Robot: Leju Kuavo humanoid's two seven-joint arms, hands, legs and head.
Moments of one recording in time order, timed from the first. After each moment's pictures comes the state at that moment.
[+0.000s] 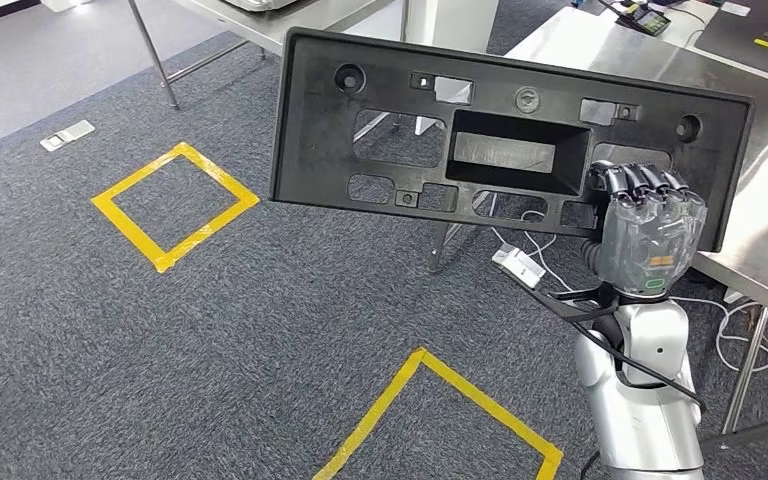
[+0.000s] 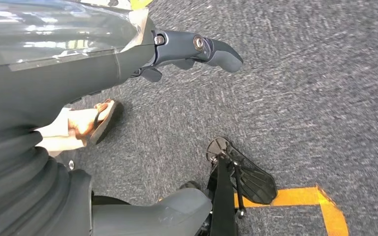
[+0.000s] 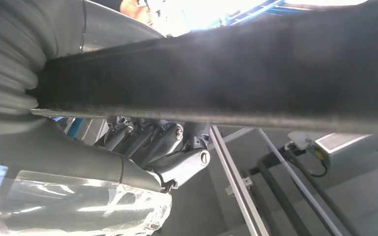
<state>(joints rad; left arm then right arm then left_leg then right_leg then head) -0.11 -0.20 1.38 -0.22 -0.67 0.25 -0.15 -0.37 -0.11 0.09 -1.63 1.43 -0.70 -0.08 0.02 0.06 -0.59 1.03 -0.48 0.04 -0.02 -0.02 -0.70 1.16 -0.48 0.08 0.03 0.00</state>
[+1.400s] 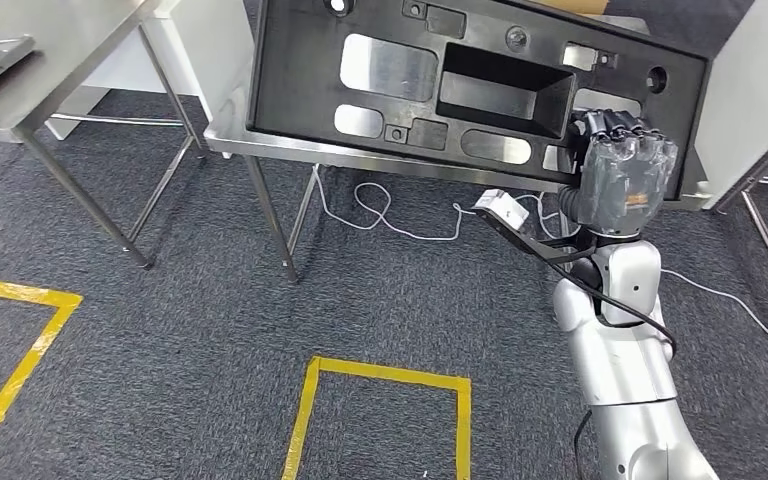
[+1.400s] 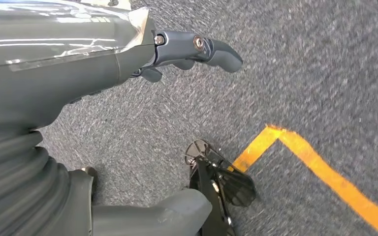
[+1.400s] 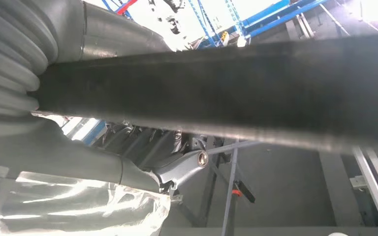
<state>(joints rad) -0.11 -0.19 1.37 -0.22 -0.71 0.28 -0.22 -0.56 -0.09 0.15 -1.42 1.33 -0.70 -0.09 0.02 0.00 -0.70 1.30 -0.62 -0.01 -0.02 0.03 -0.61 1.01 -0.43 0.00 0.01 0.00</state>
